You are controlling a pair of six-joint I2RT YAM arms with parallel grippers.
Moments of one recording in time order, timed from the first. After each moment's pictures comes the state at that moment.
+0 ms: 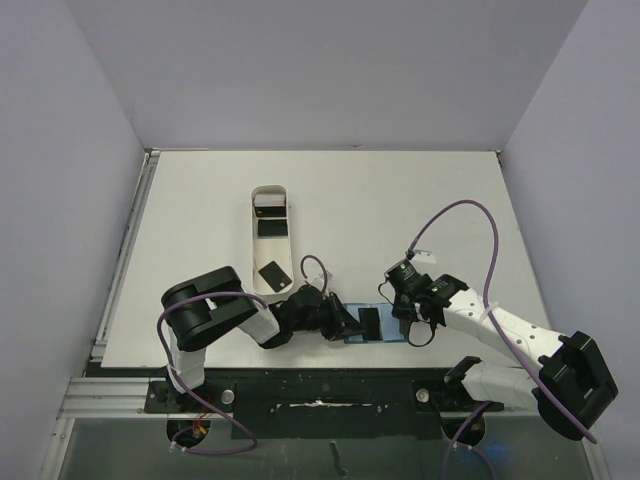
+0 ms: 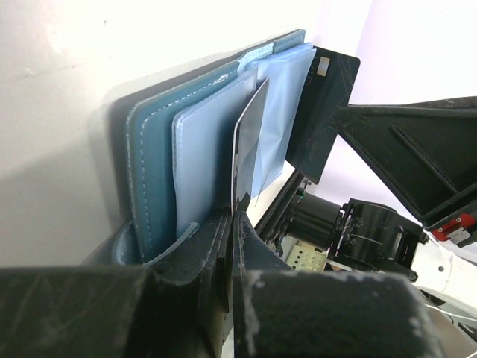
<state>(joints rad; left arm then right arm) -1.03 1.90 0.56 0.87 0.23 -1.45 0.68 1.13 0.64 -0.70 0.30 0.80</state>
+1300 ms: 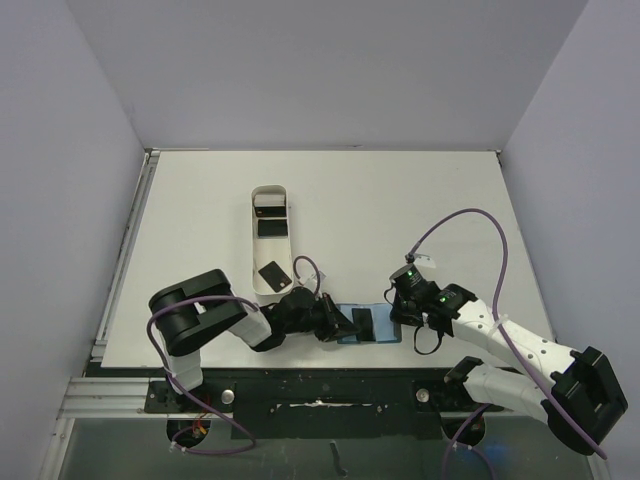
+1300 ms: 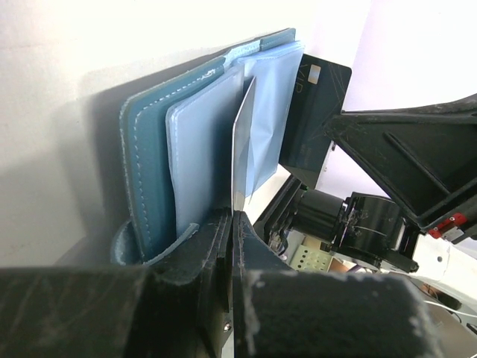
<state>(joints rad) -1.03 1.83 0.49 0.87 0.21 -1.43 0.69 1.03 0.57 -0.64 0.21 0.80</state>
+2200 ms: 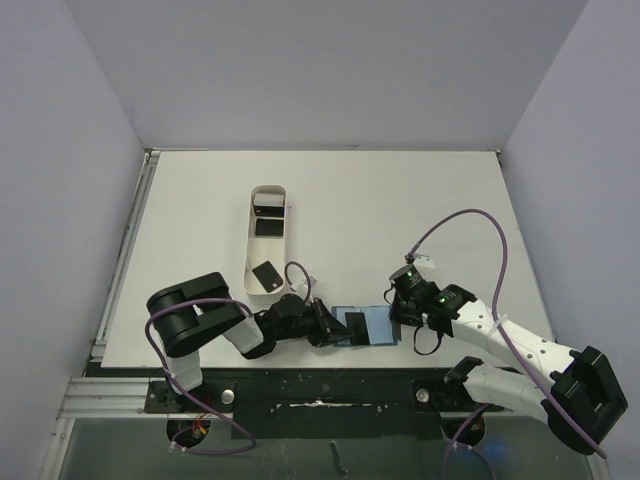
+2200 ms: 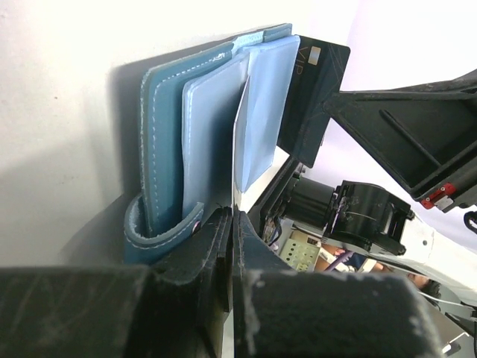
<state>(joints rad) -1.03 1.82 0.39 1.00 0.21 -1.49 0.69 1.03 0.56 -0.62 0.21 0.81</state>
